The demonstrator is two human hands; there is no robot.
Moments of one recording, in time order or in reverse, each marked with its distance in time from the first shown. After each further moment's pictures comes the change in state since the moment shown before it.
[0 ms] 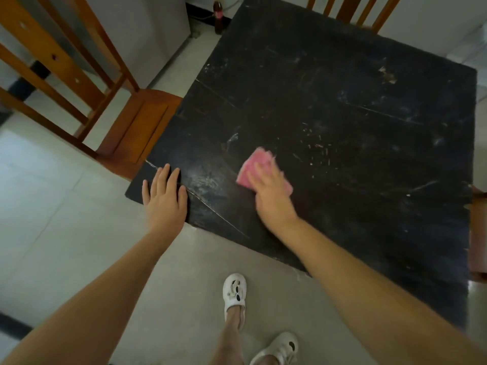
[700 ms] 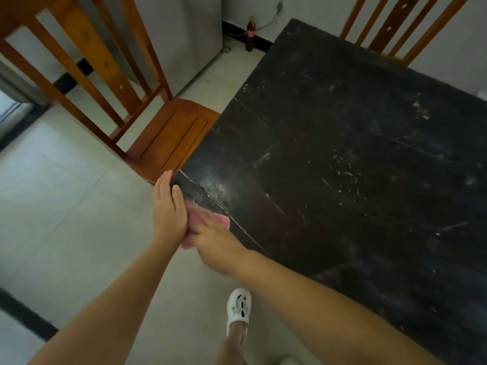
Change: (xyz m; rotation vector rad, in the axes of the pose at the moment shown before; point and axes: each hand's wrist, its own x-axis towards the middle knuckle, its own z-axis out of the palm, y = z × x) left_hand 0.009 -0.029 -0.029 -0.565 0.215 -0.207; right_hand -0.004 -0.138 0.043 0.393 -0.407 -0.426
